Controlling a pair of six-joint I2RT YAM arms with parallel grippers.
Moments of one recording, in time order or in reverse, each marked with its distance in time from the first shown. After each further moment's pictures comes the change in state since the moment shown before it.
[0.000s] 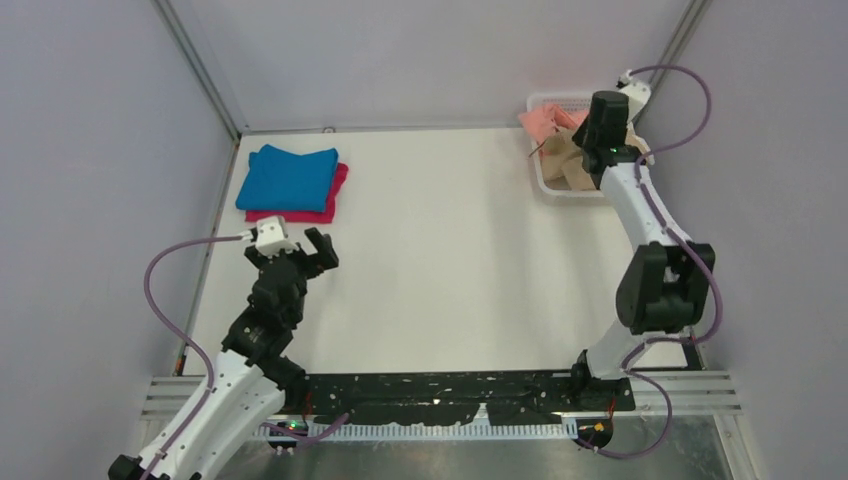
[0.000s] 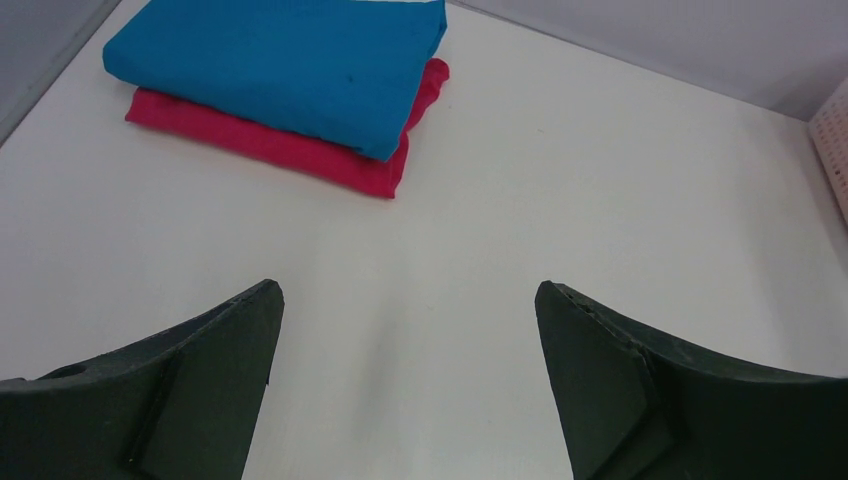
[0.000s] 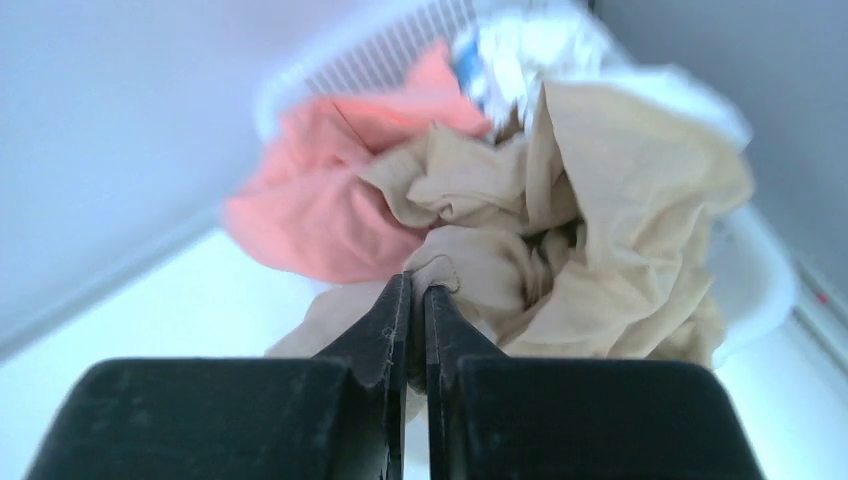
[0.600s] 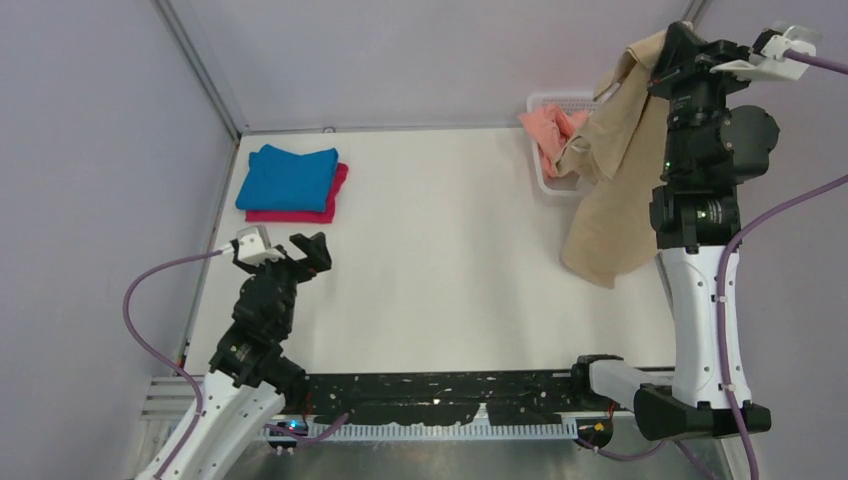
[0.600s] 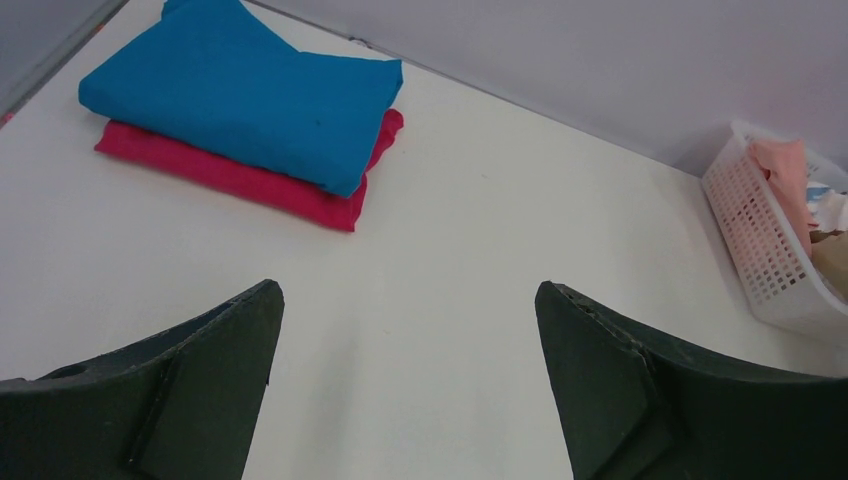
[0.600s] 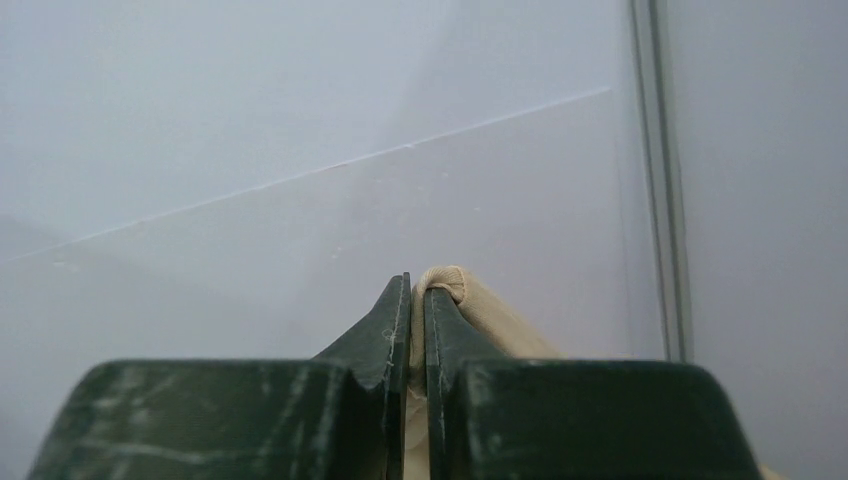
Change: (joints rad) left arm 0.000 -0.159 0.000 -0.024 0.032 -0.036; right arm -0.002 -0.629 0.082 0.285 -0.156 -0.204
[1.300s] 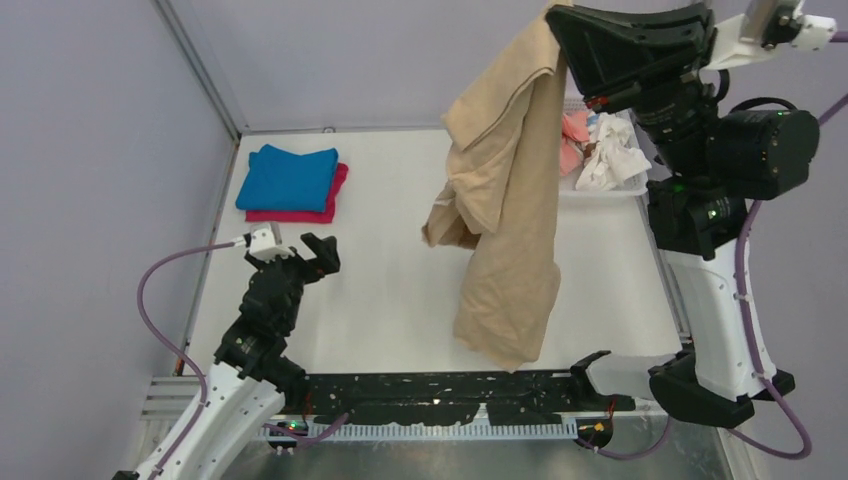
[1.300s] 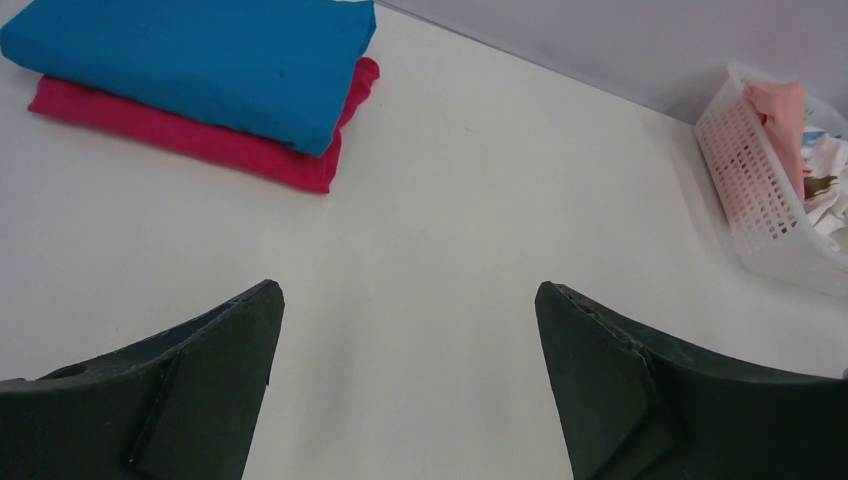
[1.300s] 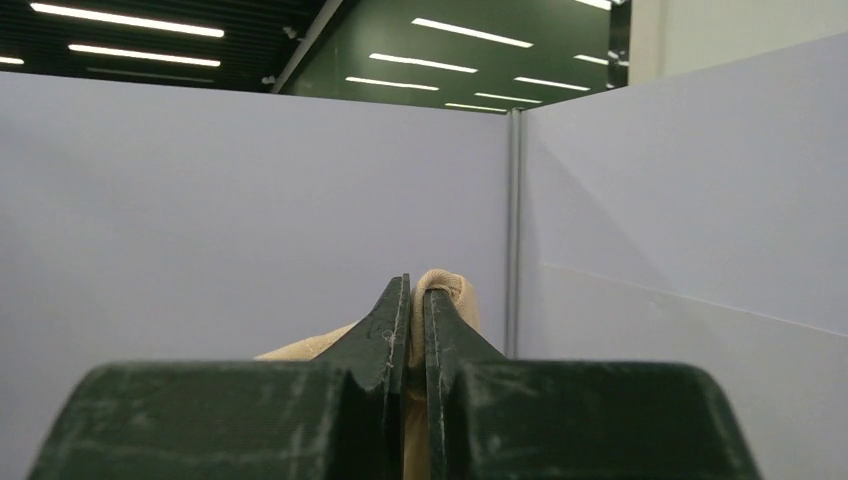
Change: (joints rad) left arm 0.000 0.061 0.000 -0.015 0.077 -0.043; right arm 0.393 0.109 0.398 0.116 -0.652 0.252
